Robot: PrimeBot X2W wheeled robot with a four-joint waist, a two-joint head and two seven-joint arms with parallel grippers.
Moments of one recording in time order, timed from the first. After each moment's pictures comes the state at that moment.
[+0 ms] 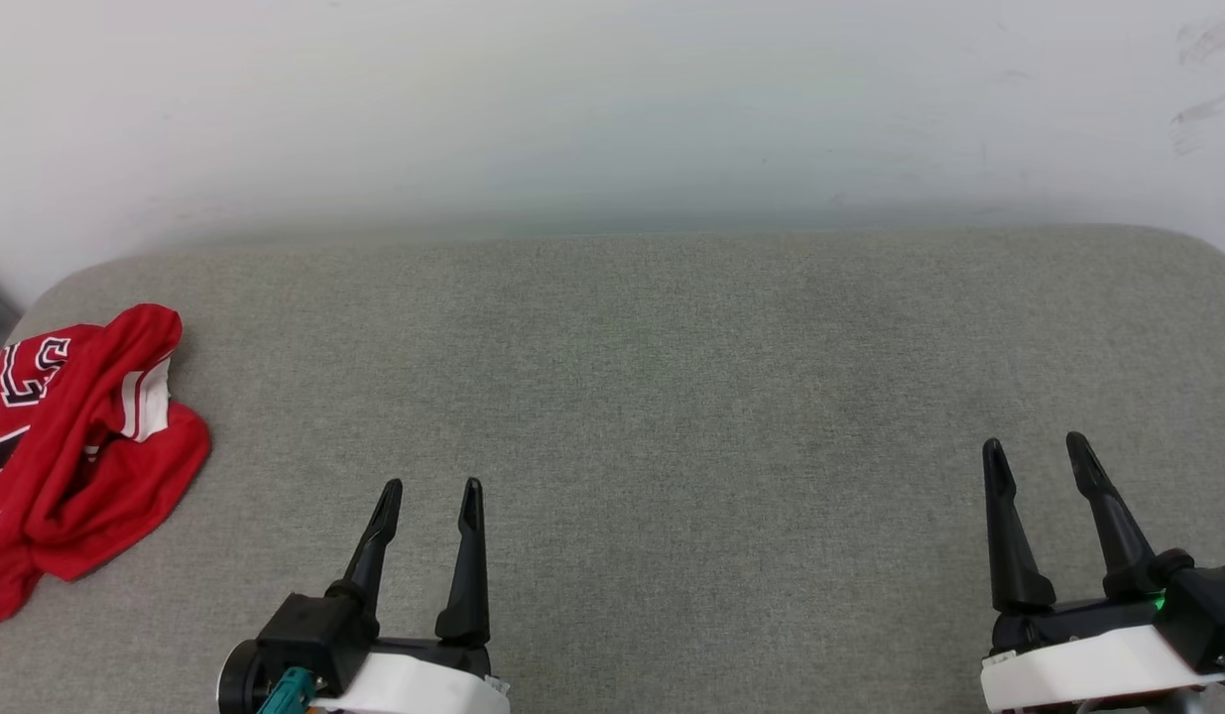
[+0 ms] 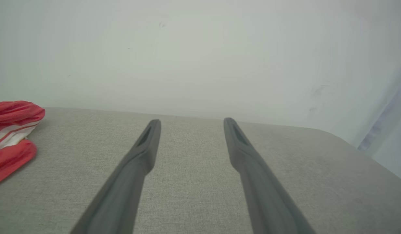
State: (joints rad) left arm 0.05 0.09 -0.24 -0.04 -0.29 0.07 -0.23; right arm 0.05 -0.05 -0.02 -0.06 0.14 0.13 -0.23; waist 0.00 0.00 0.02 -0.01
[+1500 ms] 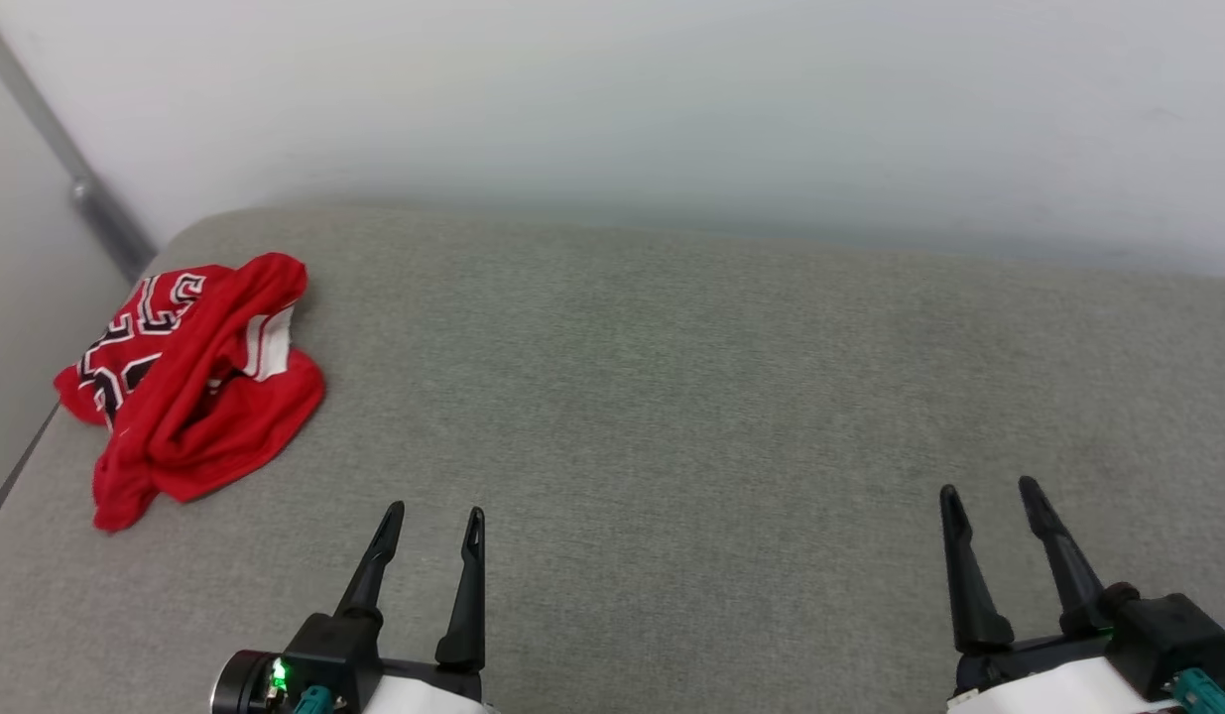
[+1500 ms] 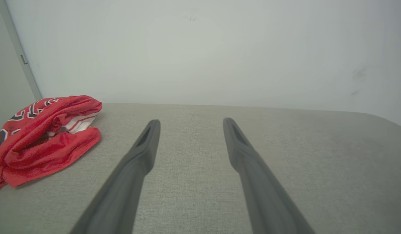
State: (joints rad) left arm 0.07 0.05 -0.16 0.04 -0.13 -0.02 -0.26; right arm 0.08 -0.05 0.03 0.02 0.15 0.13 -0.26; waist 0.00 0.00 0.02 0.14
